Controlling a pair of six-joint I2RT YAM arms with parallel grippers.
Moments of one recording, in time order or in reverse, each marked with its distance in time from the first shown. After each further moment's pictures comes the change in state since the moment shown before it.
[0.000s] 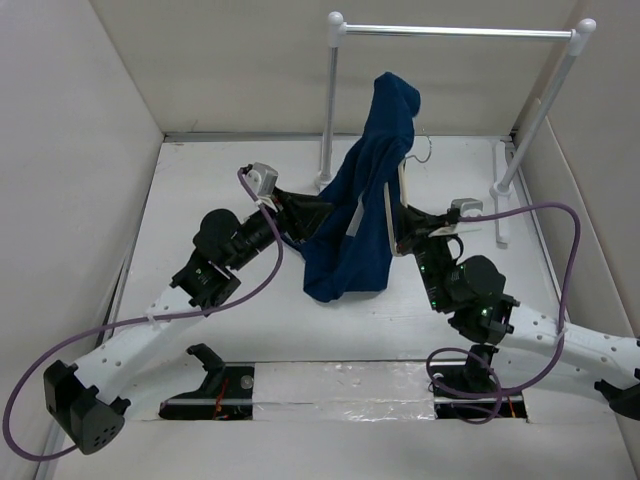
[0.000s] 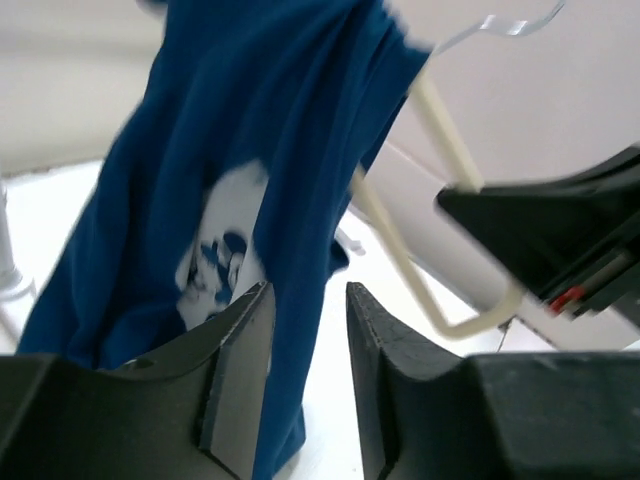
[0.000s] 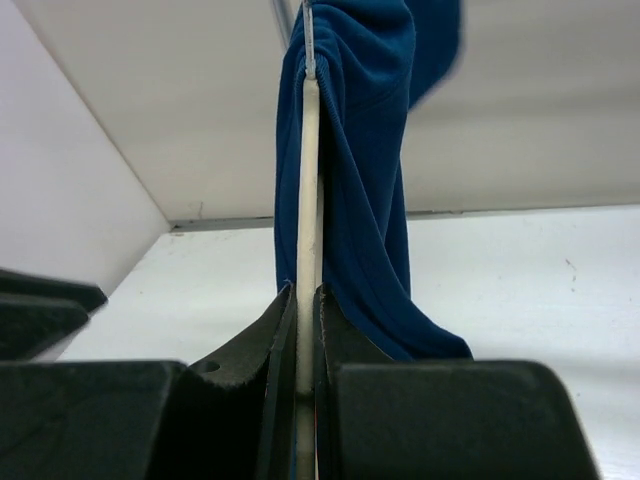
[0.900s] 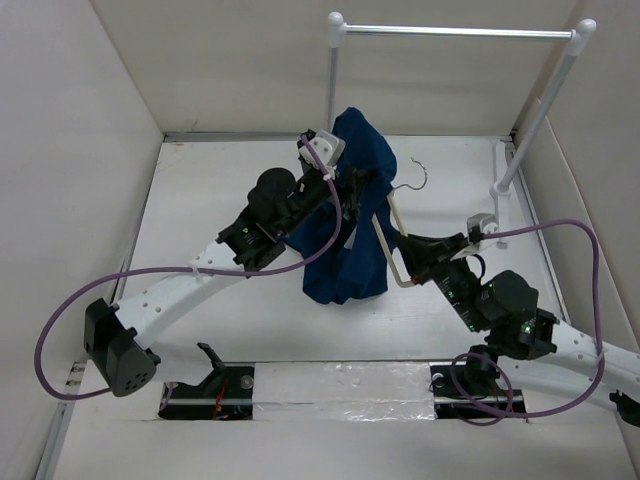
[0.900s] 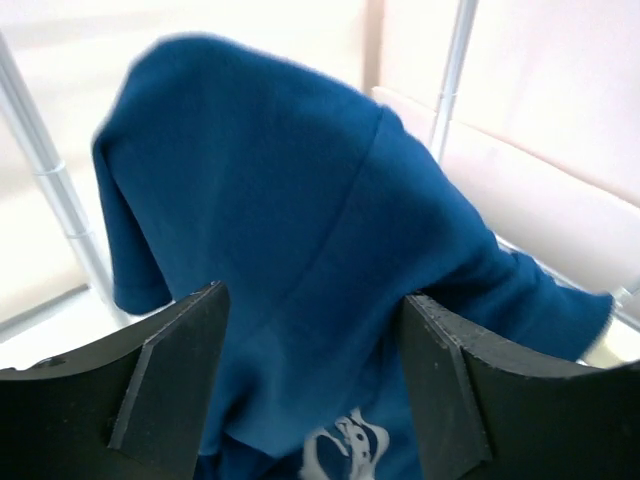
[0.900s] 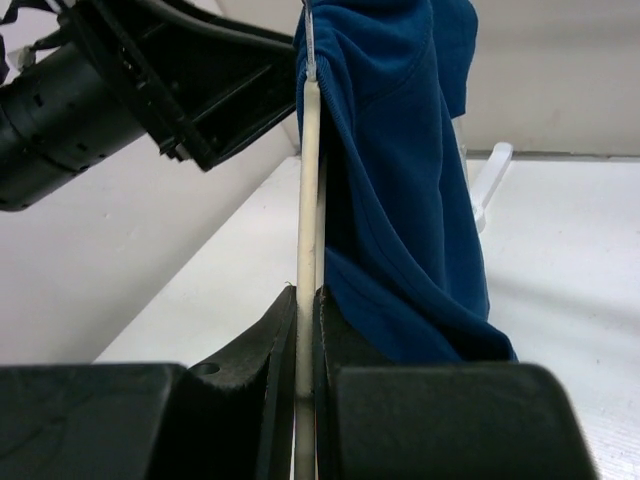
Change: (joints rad) left arm -0.135 0.375 0.401 -0.044 -0.248 0.354; right arm 0.060 -0.258 -0.037 -0.356 -0.240 0.234
